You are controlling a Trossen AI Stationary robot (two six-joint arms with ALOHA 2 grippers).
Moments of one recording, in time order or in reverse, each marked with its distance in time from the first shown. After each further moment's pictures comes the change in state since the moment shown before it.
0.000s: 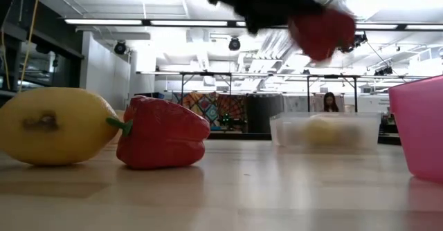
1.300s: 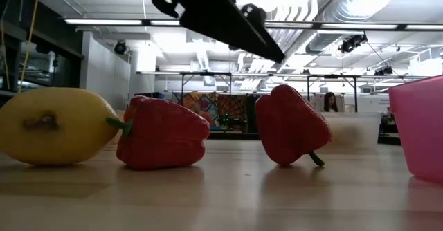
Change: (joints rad) left arm -0.050 -0.022 -0.001 -0.340 0.043 0.235; right arm 0.013 0.006 -0.083 0.000 -0.175 0.017
